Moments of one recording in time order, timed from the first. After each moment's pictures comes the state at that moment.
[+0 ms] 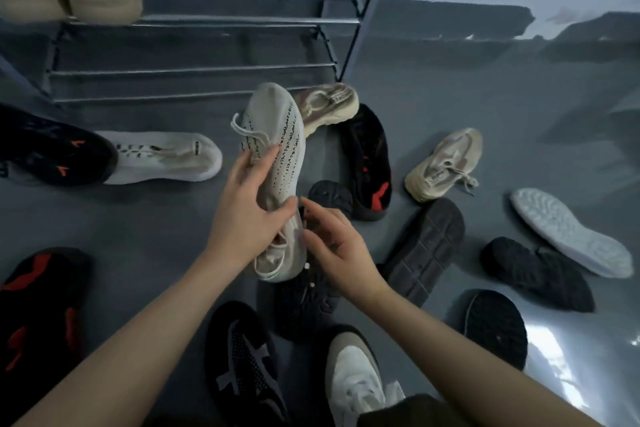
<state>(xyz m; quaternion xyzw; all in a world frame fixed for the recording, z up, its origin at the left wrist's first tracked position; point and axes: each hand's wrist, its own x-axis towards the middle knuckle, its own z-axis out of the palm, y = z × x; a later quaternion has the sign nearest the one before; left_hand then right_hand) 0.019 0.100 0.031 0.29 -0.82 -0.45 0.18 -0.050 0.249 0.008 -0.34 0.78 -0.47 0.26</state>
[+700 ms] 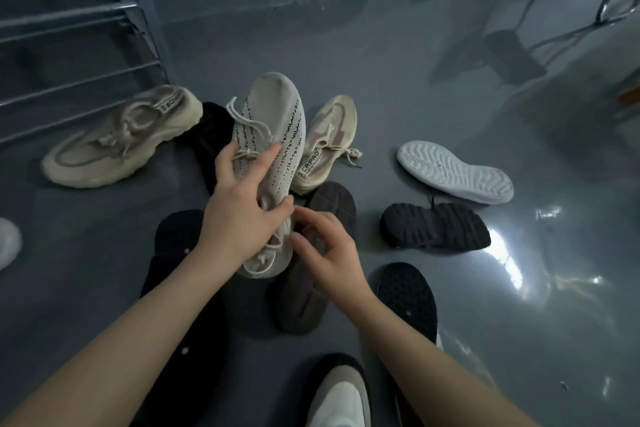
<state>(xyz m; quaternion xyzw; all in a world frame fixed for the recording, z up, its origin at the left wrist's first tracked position) -0.144 0.221 0.019 0.13 -0.89 -0.42 0.10 -0.148 0.380 -0.015 -0.16 0.82 -0.54 0.11</state>
